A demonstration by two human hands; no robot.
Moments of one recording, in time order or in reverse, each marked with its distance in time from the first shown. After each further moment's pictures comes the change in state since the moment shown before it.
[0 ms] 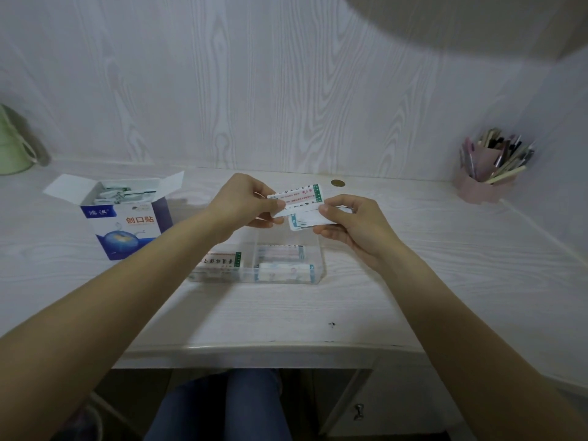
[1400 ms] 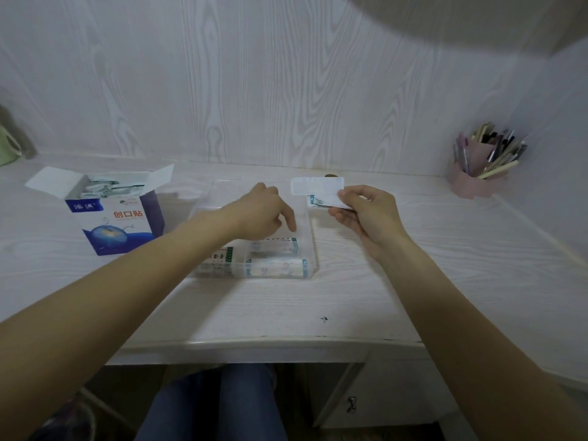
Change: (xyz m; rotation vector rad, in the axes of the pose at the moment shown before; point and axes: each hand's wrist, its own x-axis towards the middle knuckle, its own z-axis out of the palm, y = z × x) left_hand 0.024 -0.014 0.020 1.120 -0.290 0.387; right_hand 0.000 -0.006 -0.013 0.129 0.242 -0.026
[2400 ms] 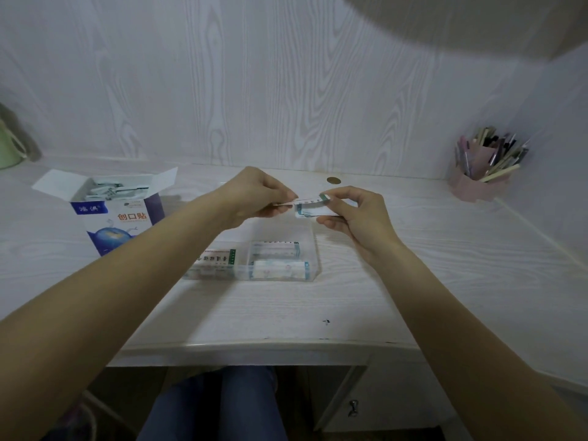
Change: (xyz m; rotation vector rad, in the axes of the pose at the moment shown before) left_hand -0.013 0.012 -0.031 -1.144 0.182 -0.391; right_hand -0.001 0.005 0.010 -0.159 -0.095 -0.079
